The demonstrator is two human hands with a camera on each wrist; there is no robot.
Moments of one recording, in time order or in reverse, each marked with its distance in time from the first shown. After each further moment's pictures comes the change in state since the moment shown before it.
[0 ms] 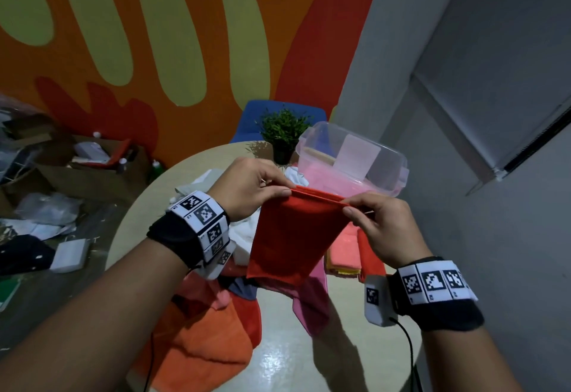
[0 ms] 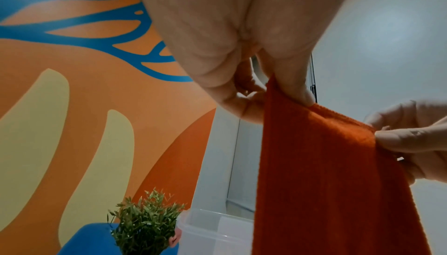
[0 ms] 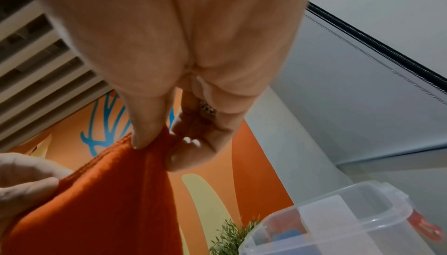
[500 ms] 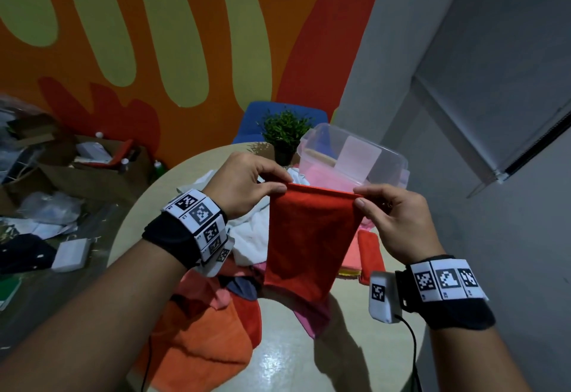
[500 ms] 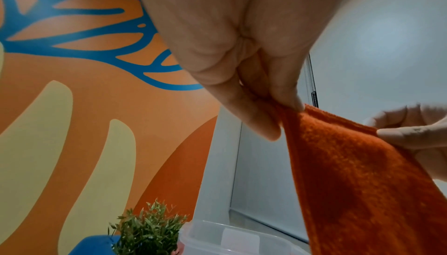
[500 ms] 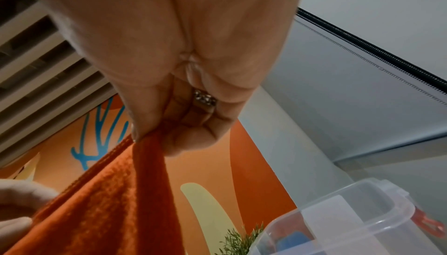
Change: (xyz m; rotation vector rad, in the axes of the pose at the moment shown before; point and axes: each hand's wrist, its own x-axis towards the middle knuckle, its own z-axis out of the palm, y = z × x) left_hand -0.004 0.011 -0.010 0.031 0.049 -0.057; right_hand 0.000 -0.005 -0.015 0.147 0.112 0.030
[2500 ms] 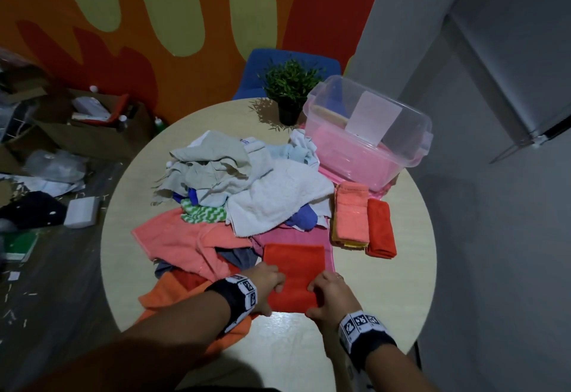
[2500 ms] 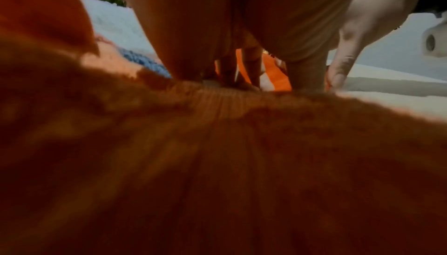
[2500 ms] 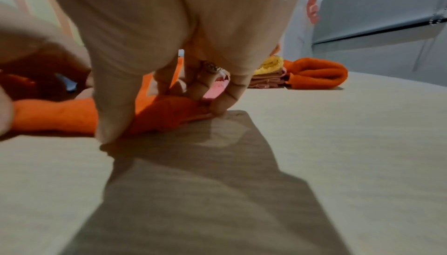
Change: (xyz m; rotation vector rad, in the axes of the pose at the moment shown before) left_hand -0.130 -0.145 0.202 0.473 -0.965 -0.217; right_hand -0.153 0.179 0.144 -0.444 -0.844 0.399
